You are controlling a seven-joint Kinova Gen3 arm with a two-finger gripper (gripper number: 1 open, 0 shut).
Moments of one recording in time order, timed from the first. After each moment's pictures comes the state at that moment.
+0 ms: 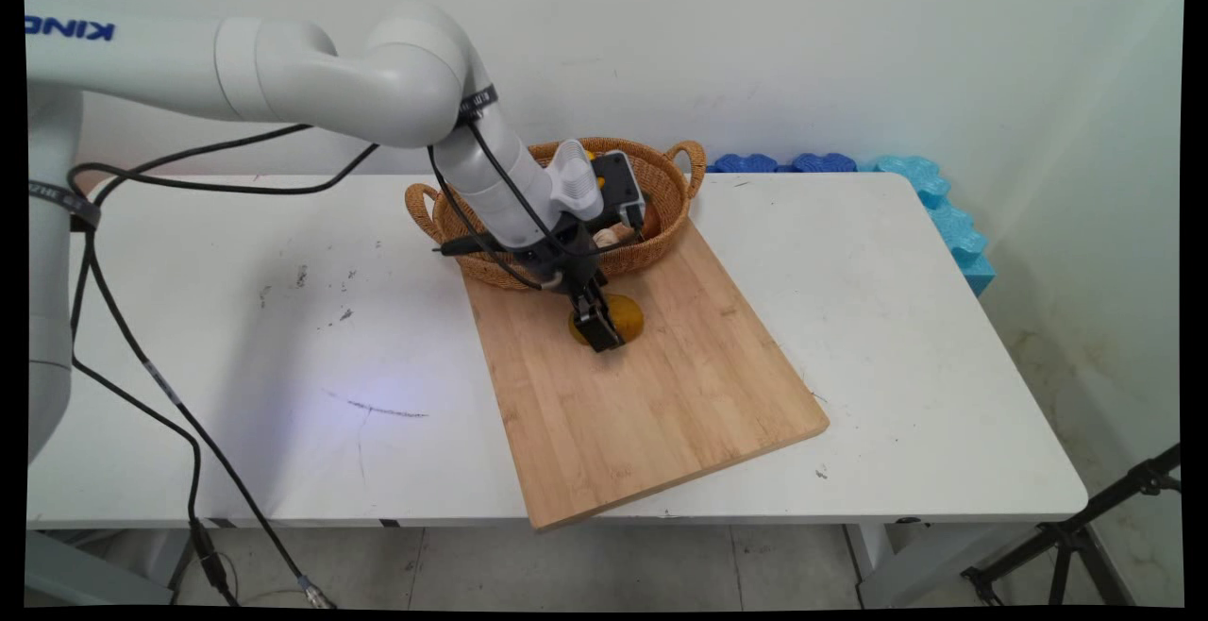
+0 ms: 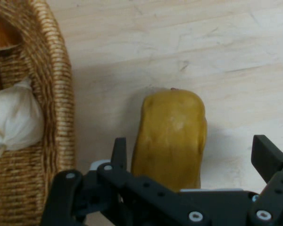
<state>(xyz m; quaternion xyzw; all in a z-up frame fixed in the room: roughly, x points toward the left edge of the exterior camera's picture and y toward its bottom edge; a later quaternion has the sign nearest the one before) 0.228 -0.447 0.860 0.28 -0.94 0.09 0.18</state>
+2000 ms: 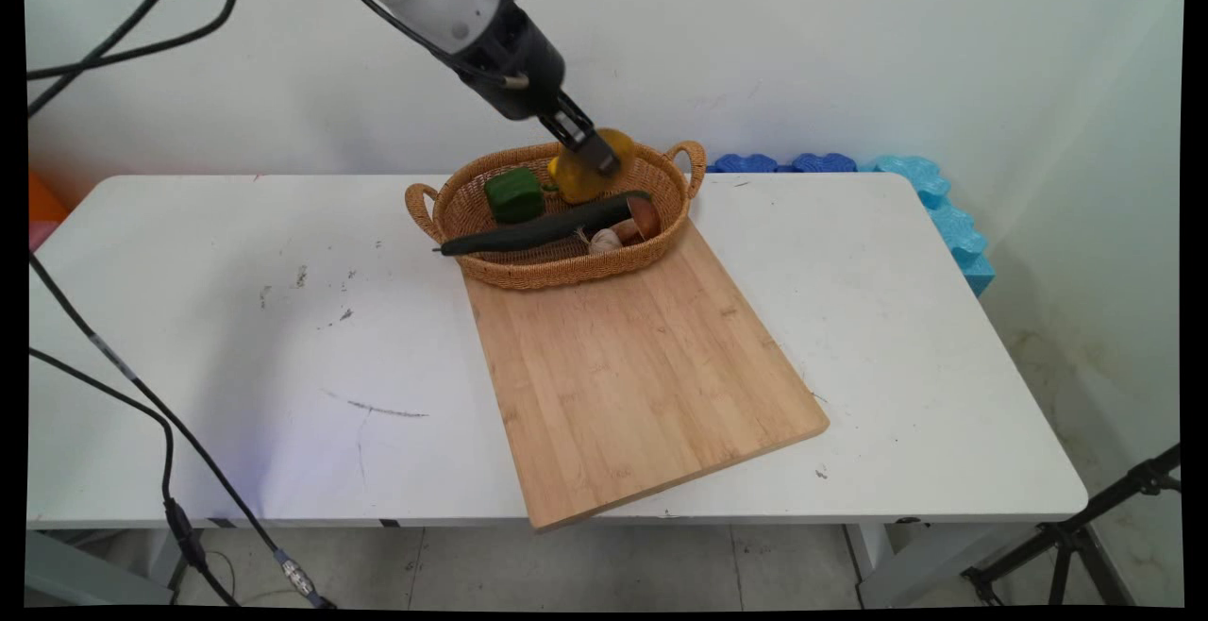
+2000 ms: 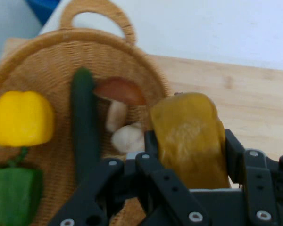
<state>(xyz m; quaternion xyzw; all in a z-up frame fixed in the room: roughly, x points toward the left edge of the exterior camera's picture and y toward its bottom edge) 0.283 -0.457 1.027 0.41 -0.86 0.13 0.27</state>
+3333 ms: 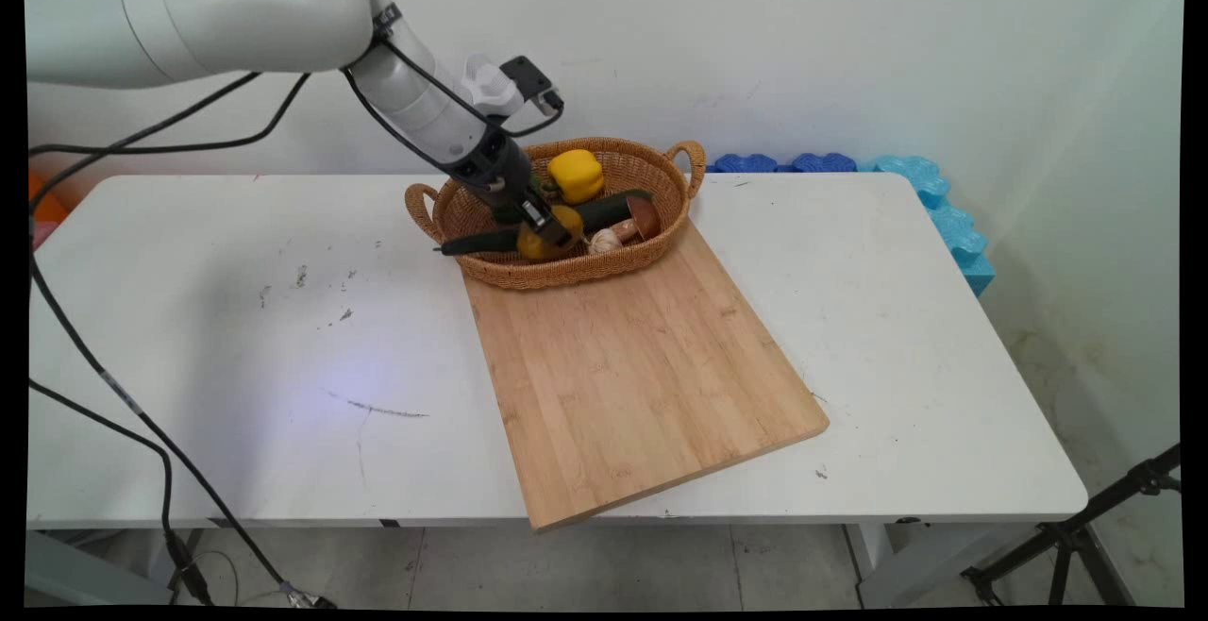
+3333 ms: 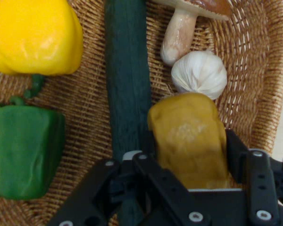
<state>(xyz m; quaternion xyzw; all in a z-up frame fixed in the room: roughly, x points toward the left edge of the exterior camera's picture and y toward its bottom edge) 0.332 -0.494 0.890 0.43 -0.87 0.13 0.22</state>
